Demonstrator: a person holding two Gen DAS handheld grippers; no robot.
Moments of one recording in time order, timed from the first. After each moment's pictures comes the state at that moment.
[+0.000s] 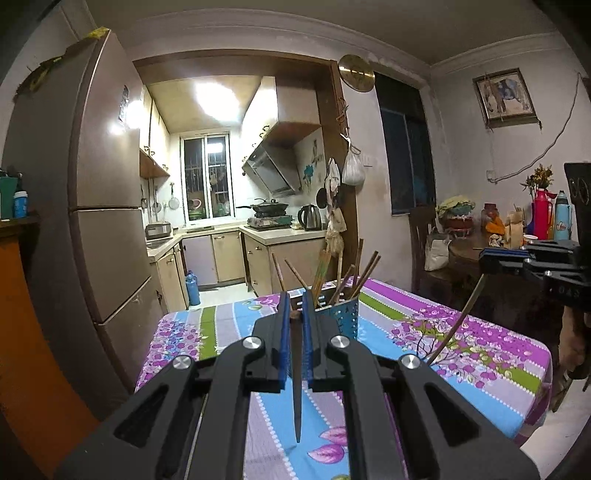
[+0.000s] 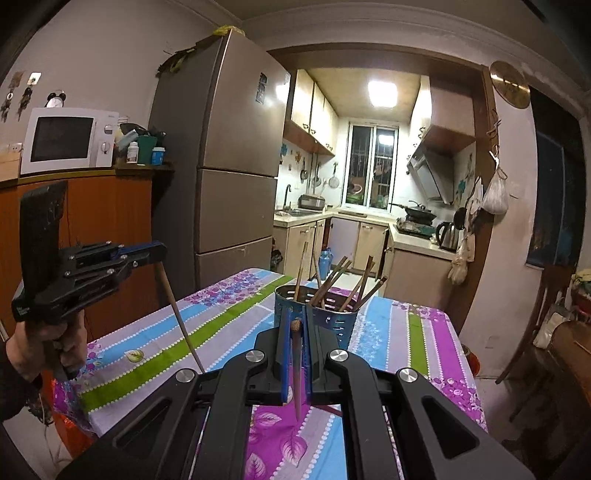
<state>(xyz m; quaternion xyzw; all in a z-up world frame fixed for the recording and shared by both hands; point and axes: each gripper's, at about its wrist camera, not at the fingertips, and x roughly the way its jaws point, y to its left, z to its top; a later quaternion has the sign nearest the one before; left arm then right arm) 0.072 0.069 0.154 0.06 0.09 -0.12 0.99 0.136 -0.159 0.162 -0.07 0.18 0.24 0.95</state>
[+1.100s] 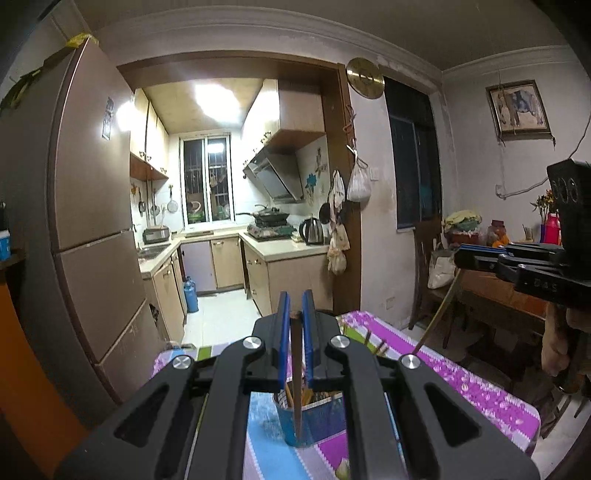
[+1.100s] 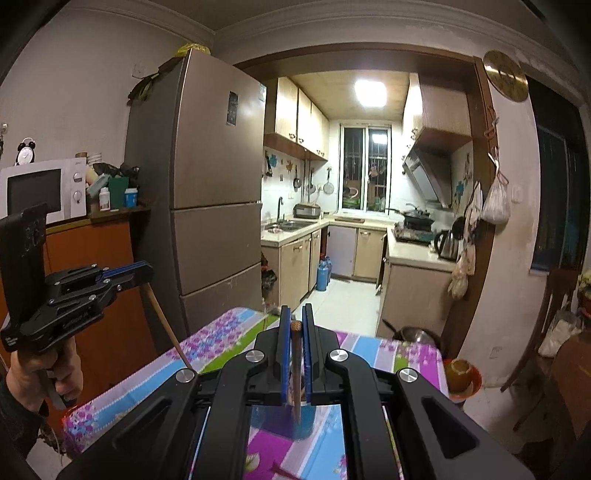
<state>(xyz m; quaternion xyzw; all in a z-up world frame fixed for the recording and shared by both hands) 0.144 0.046 0.264 0.05 0.09 -0.11 0.99 0.262 -0.183 0.275 -0.03 0.18 0.25 0.95</state>
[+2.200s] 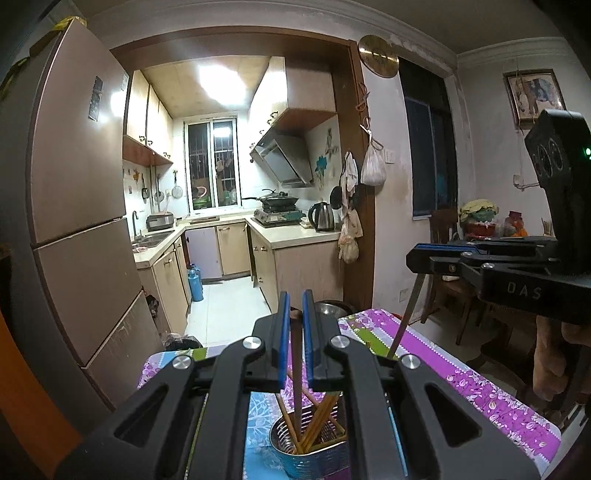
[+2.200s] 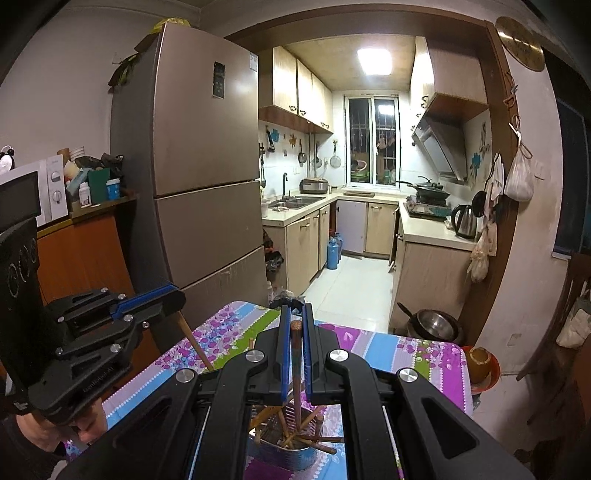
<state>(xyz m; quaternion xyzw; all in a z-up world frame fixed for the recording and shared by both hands) 0.245 0.027 0.247 0.05 0.13 -0.09 0.99 0.385 -0.144 0.249 -0.02 0.25 0.26 0.93</state>
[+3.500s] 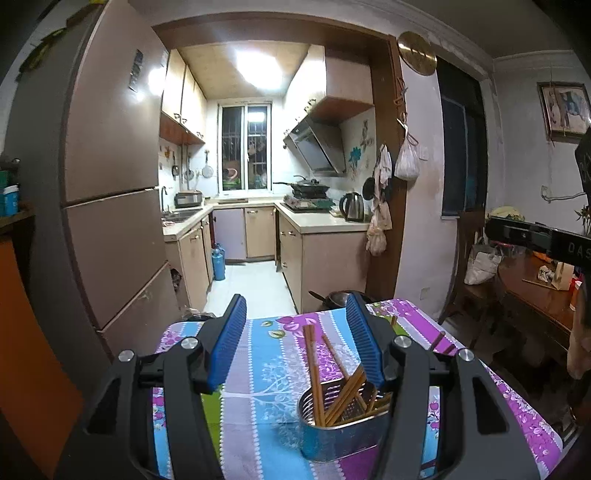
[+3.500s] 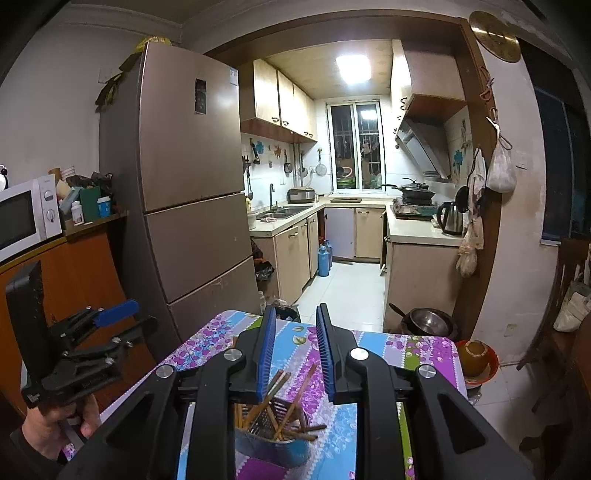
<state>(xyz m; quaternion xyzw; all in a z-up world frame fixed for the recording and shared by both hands) 0.226 0.063 0.229 0.01 0.14 -0.03 0.99 0.365 -0.180 0.247 0.01 0.23 0.24 0.94</state>
